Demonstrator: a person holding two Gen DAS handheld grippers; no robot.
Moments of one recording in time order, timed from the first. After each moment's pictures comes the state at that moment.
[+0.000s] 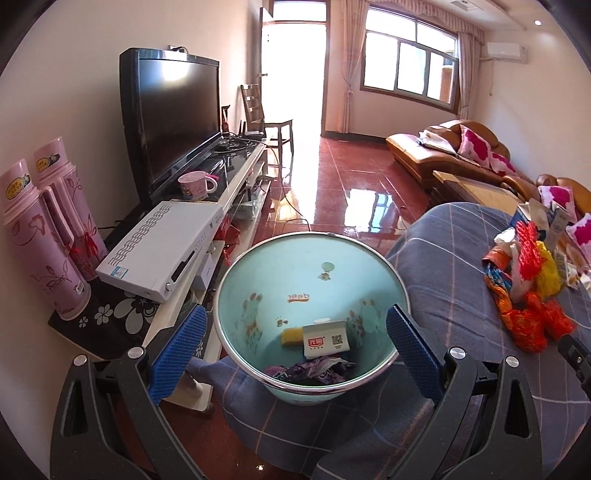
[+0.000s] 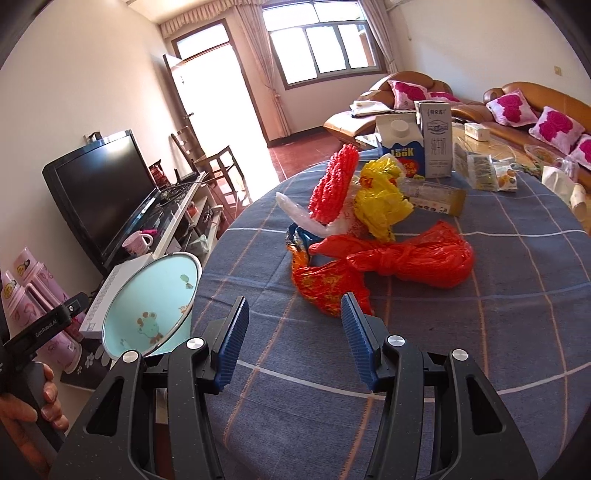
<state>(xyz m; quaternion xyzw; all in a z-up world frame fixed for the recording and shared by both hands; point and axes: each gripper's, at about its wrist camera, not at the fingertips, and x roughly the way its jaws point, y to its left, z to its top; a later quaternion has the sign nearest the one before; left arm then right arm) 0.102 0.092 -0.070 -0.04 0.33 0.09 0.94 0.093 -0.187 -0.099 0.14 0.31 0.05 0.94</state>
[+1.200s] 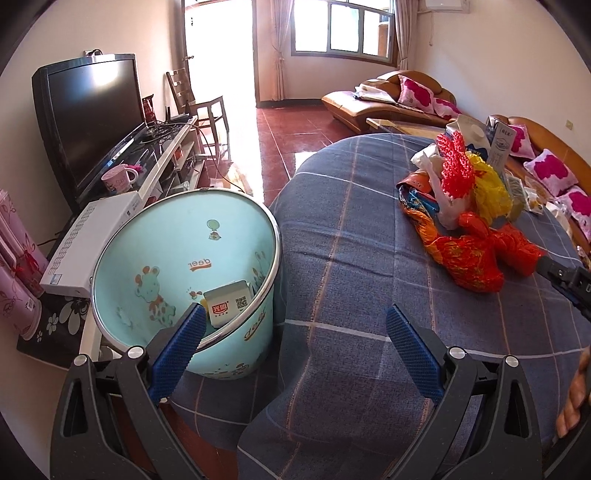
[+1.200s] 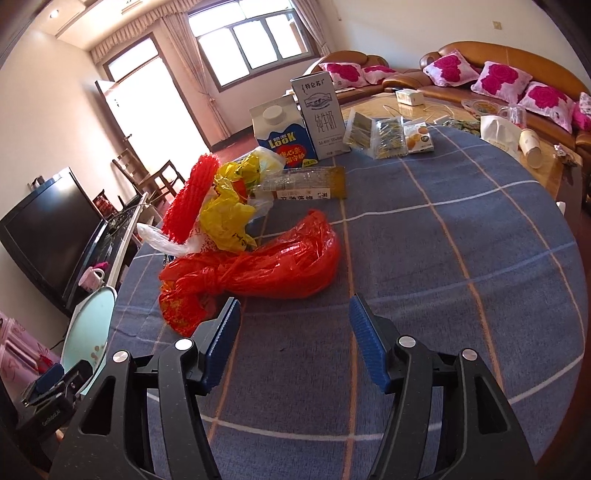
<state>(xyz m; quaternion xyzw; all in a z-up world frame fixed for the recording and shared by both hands) 0.117 -0.017 -0.113 0.01 0.39 -0.02 0.92 0.109 -0.291 -0.130 0.20 0.34 -0.04 0.92</state>
